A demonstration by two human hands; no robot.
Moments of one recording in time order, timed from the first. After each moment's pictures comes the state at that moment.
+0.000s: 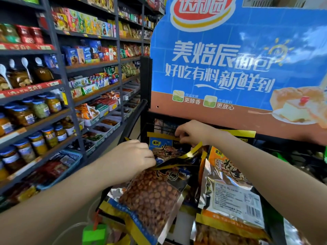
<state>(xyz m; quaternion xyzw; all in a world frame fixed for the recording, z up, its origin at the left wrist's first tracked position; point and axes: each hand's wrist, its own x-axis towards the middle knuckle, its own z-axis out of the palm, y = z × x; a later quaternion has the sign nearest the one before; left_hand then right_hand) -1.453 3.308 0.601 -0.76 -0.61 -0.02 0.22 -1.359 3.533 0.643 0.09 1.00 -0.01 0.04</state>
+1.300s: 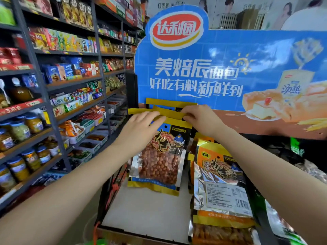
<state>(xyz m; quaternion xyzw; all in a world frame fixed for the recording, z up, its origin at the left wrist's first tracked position) -1.467 3.377 0.636 -0.62 -0.68 -0.11 0.38 -1.314 3.526 0.683 0.17 0.95 -0.05 -0.27</state>
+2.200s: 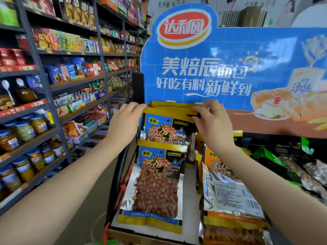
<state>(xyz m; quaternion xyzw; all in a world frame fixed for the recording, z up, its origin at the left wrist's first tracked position) -1.507 3.363 0.650 -0.53 -0.75 -0.24 0.32 -1.307 3.505 0.653 0.18 0.84 0.10 -0.50</state>
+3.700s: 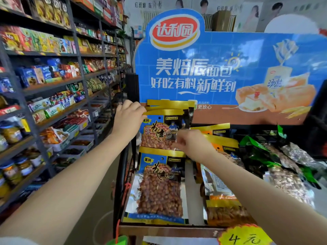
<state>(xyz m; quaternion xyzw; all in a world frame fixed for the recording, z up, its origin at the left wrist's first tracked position) -1.515 3.380 0.652 -0.56 -0.73 -0.22 0.33 -1.314 3.455 0.629 0.29 0.93 -0.08 -0.21</state>
